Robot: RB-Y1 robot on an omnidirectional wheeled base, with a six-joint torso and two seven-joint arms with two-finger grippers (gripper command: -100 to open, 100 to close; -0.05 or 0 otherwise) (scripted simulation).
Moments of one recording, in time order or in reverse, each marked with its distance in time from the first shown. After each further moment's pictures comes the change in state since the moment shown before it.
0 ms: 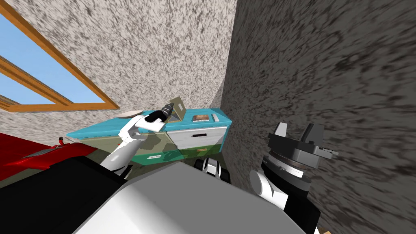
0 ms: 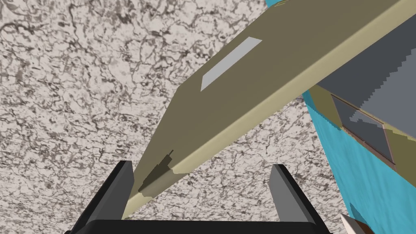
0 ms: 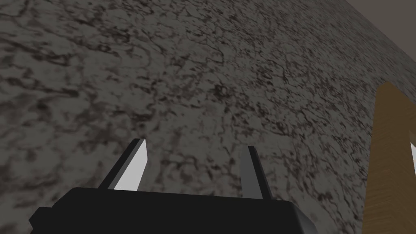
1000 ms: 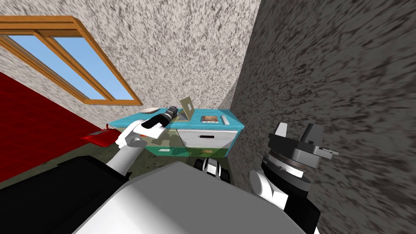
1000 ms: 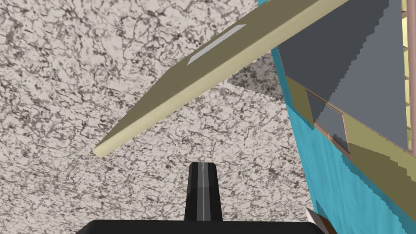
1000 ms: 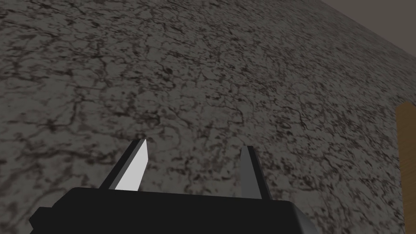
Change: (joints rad) left arm 0.065 -0.076 -0.046 -0.166 0.063 -0.028 0.057; right arm 0.000 0.000 0.000 0.000 0.000 0.000 0.000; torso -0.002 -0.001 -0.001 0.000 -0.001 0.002
